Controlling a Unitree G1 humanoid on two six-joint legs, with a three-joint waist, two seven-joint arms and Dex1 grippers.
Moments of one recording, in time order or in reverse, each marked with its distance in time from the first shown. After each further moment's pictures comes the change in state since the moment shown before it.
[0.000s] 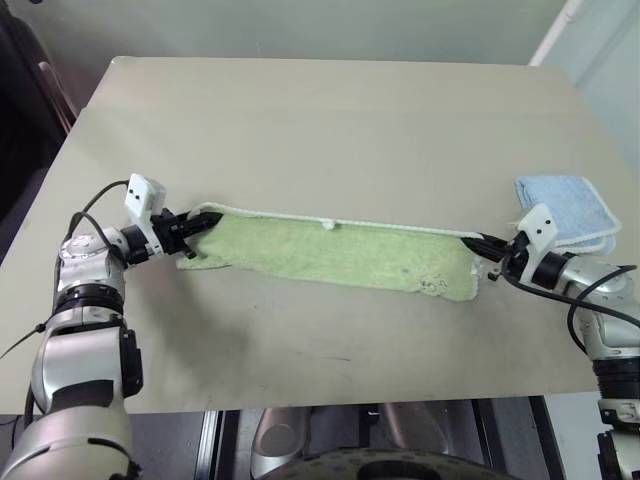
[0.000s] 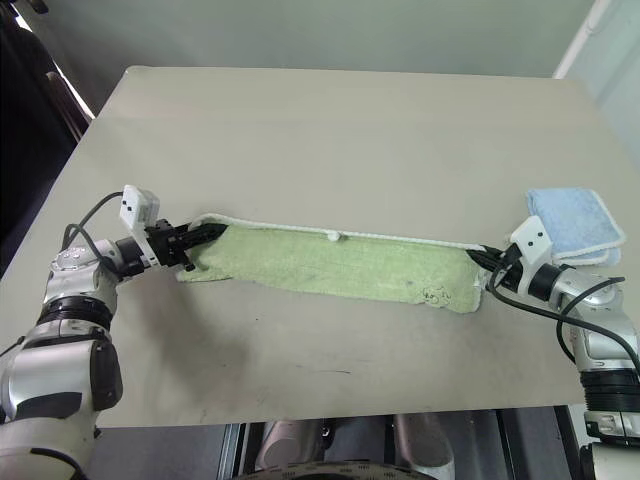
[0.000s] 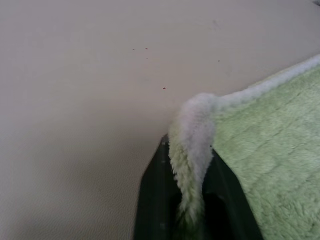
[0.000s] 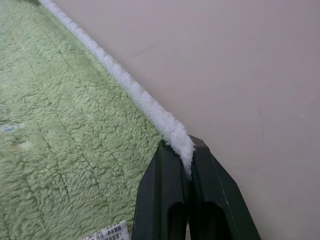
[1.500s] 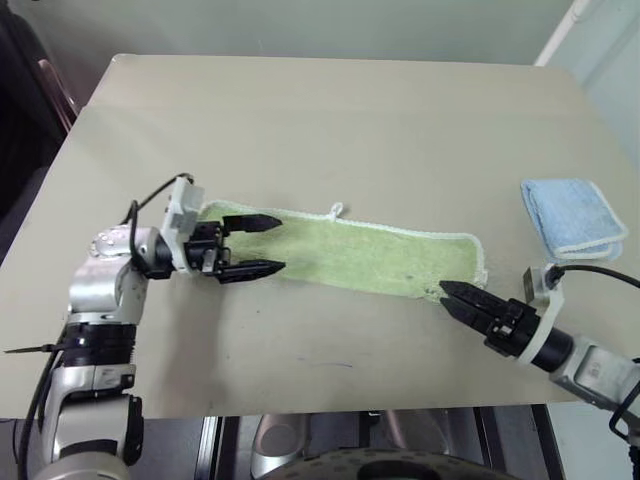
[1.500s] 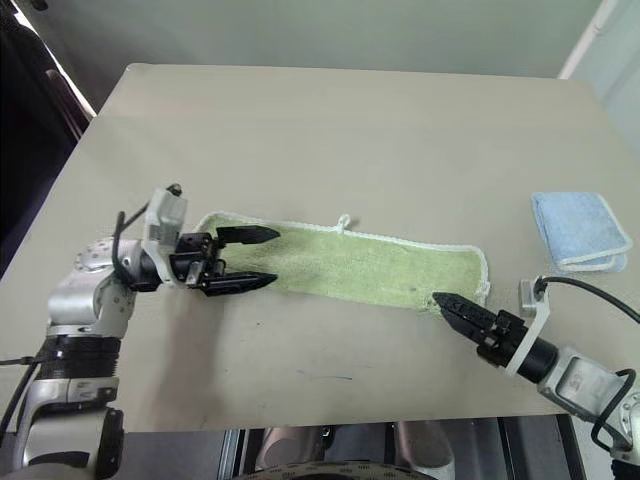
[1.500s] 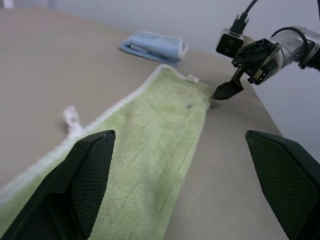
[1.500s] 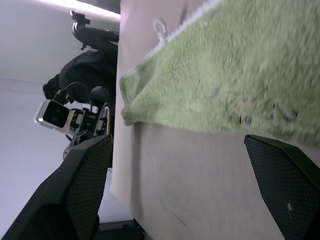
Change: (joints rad) left arm 0.360 -0.062 -0.075 -1.018 -0.297 0.457 -0.239; right arm 0.482 0.066 -0.247 -0.477 1.620 0.791 -0.887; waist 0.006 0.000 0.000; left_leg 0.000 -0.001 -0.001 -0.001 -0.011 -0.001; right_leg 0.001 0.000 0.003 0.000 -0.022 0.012
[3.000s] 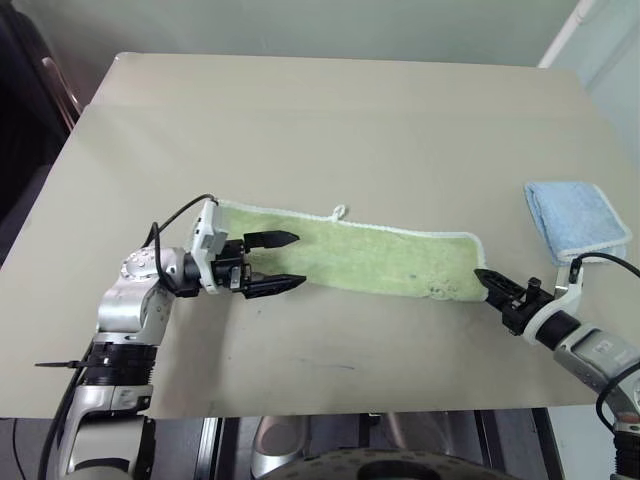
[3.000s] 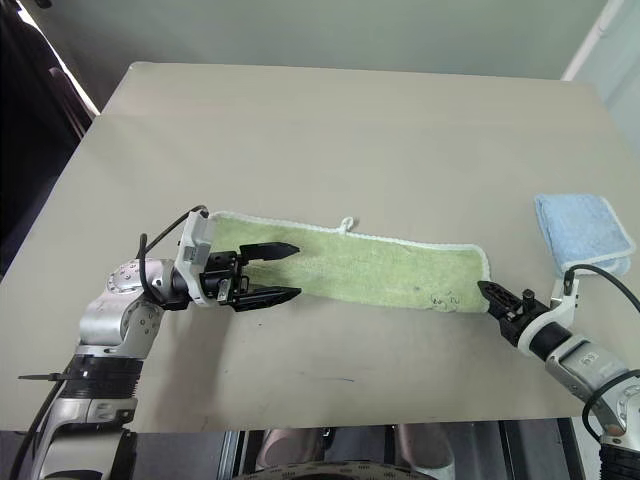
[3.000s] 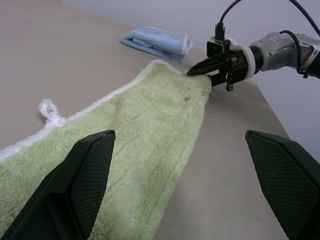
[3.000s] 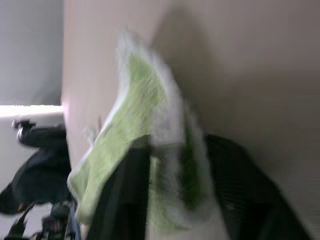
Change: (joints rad) left arm 0.085 -0.054 -0.043 -0.081 0.001 -0.022 0.118; right arm -0.116 0.085 -0.090 0.239 0.025 -0.163 -0.335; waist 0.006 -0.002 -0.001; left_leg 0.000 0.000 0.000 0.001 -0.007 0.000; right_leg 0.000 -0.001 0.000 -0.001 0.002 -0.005
